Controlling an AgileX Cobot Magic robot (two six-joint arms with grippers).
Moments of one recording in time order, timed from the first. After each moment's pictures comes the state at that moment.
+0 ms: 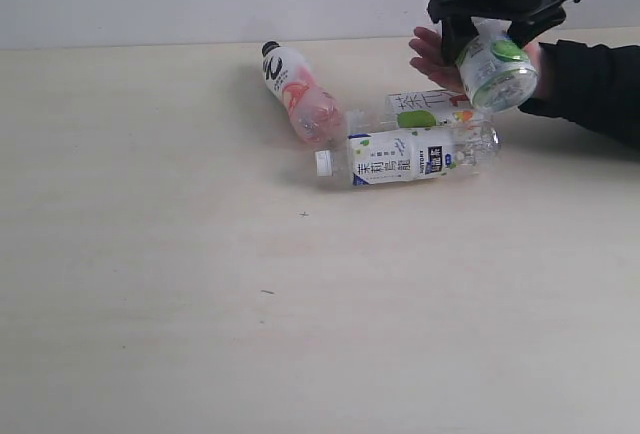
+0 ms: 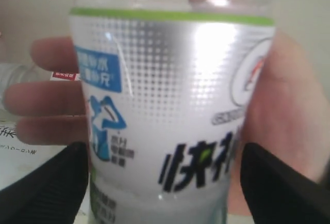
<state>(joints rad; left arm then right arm) -0.16 0.00 0.00 0.07 0.20 -0.40 0.32 2.13 -1.87 0.06 1.11 -0.08</state>
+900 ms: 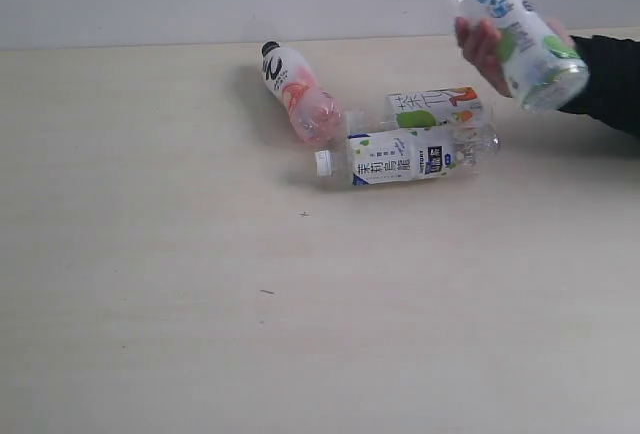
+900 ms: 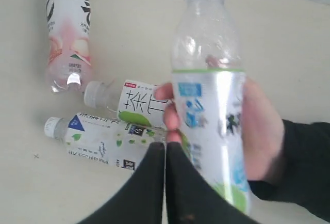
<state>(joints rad) -0.16 0.00 0.00 0.07 0.20 -0.40 0.32 1.79 -1.87 0.13 1.22 -0.12</state>
